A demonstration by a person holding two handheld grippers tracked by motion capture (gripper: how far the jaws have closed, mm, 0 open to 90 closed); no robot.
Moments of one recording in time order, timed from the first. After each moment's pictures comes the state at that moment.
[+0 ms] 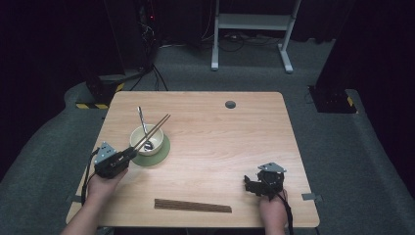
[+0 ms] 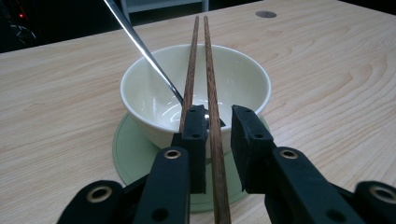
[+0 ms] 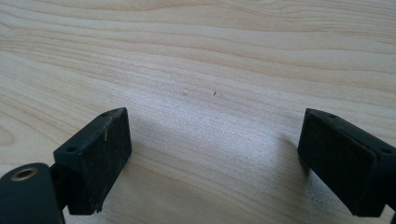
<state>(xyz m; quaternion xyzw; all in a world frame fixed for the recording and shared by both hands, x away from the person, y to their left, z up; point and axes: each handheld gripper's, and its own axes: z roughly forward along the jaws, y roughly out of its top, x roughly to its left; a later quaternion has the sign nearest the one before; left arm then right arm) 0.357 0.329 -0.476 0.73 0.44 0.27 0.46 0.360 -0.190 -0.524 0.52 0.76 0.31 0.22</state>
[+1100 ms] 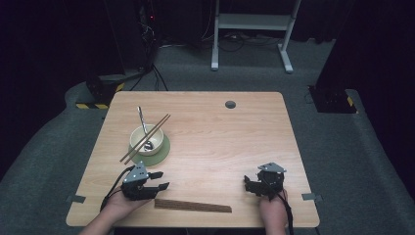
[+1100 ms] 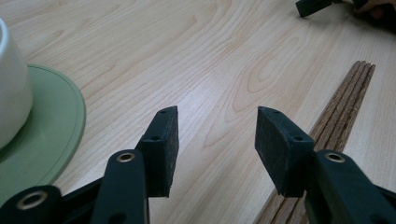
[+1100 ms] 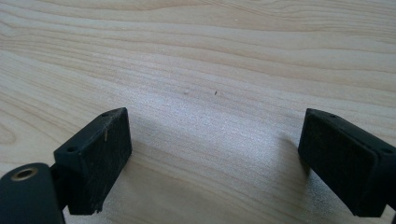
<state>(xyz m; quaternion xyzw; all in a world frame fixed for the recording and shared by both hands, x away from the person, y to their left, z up) 0.320 0.246 -0.487 0.83 0.31 0.13 0.44 0.360 -0.190 -0.524 0.52 0.77 0.31 0.22</state>
